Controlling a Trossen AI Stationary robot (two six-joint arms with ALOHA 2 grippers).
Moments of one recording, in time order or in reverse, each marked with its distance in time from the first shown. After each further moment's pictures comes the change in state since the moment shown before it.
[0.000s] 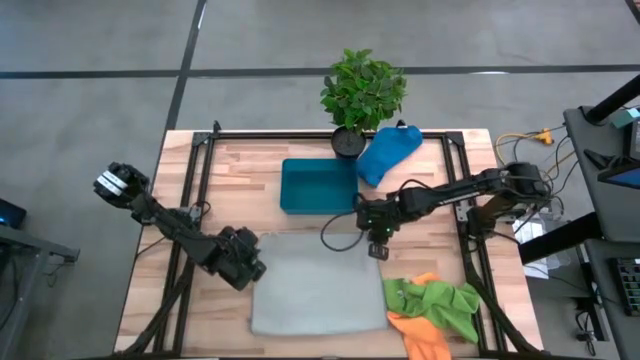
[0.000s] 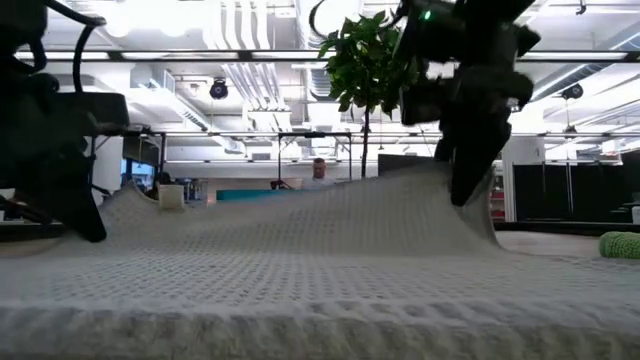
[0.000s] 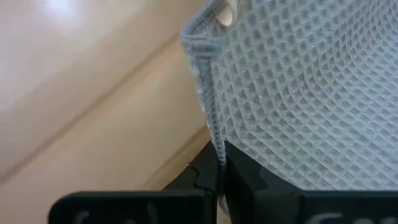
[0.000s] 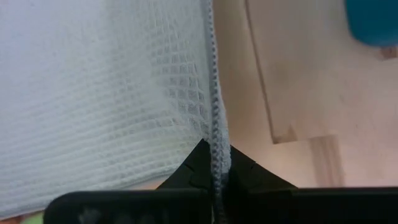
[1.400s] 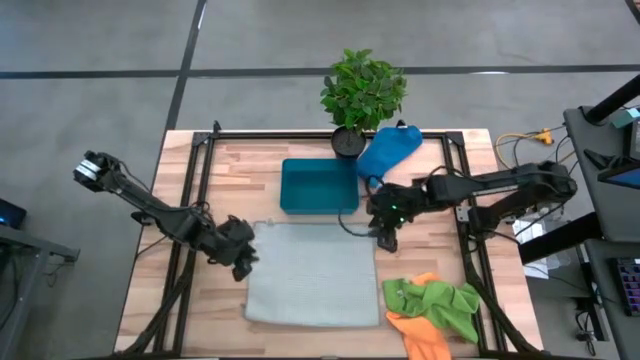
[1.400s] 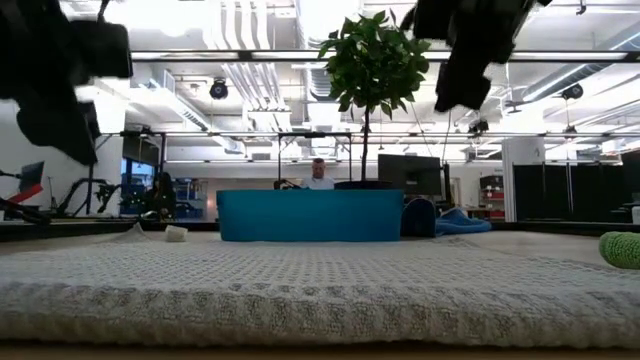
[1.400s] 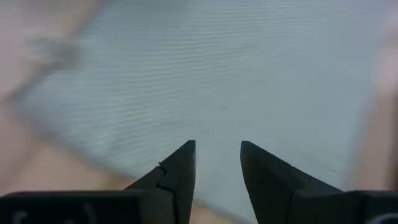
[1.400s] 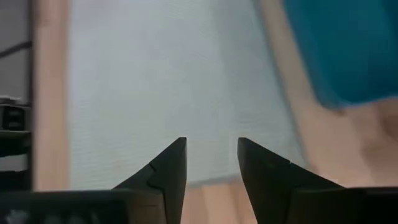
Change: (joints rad) left arm 0.098 -0.388 0.006 0.015 0.313 0.384; right arm 0.037 -0.287 0.030 0.006 -0.001 0.058
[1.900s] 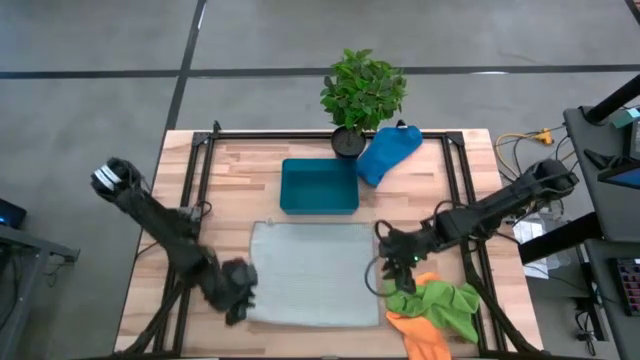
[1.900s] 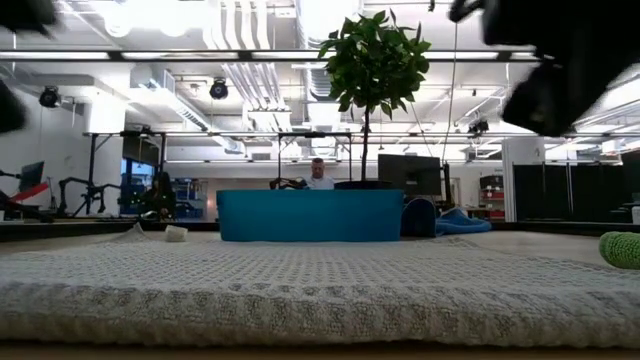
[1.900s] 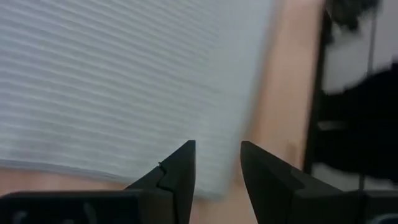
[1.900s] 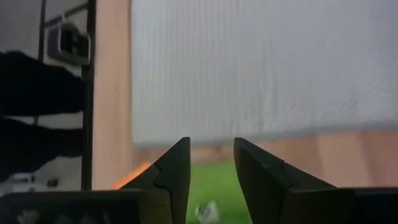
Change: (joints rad) left arm -0.319 0.363 0.192 0.128 0.069 -0.109; right arm 0.335 -0.005 -0.222 0.209 0.000 0.268
